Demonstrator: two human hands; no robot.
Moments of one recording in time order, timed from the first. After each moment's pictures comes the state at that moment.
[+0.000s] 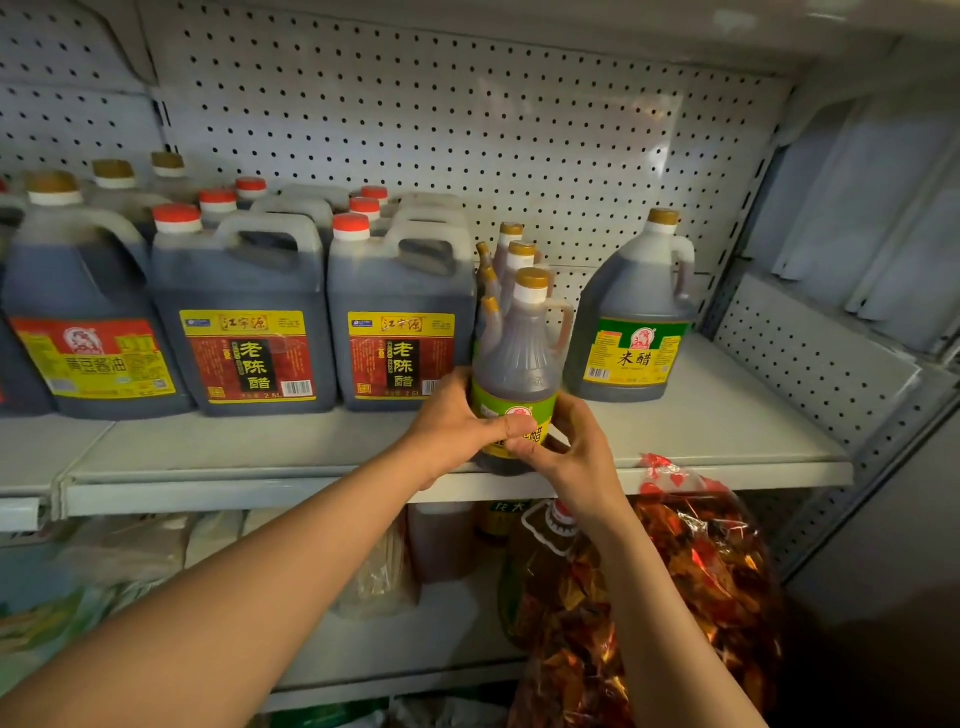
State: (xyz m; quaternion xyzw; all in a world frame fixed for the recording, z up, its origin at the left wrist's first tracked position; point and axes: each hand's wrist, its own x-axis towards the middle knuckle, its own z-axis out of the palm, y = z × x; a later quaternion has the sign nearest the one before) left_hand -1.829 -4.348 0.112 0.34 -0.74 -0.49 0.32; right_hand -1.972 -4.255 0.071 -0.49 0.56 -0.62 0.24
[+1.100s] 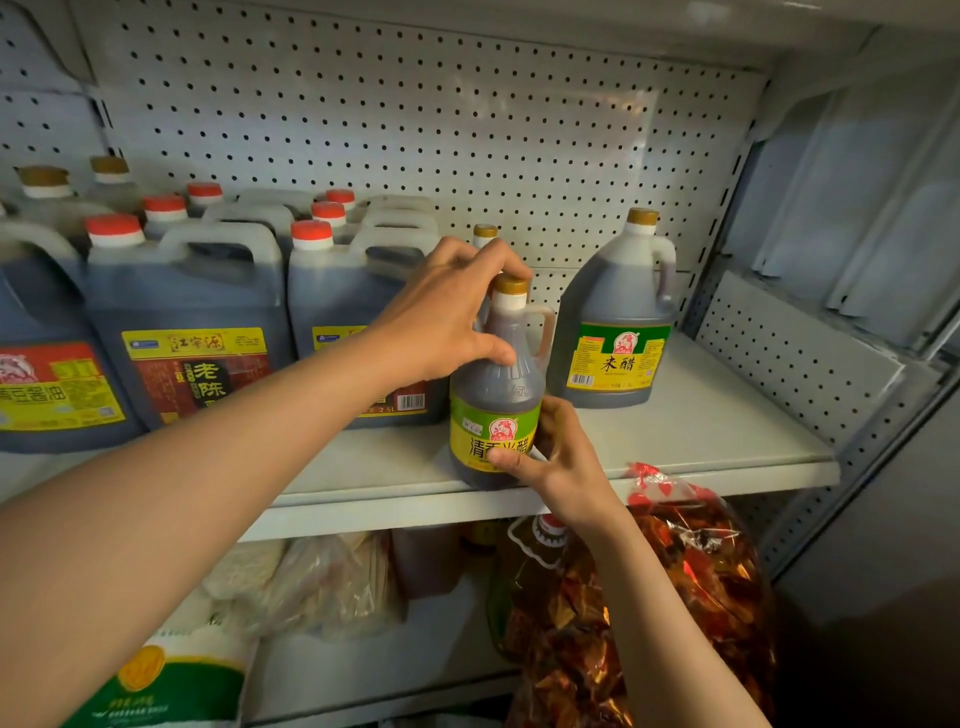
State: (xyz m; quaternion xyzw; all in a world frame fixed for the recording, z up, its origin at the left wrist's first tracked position) left_hand -1.838 -4.372 0.226 0.24 -0.92 -0.12 0.29; right_hand -1.986 -4.266 0.074 -0.49 0.58 -0.59 0.28
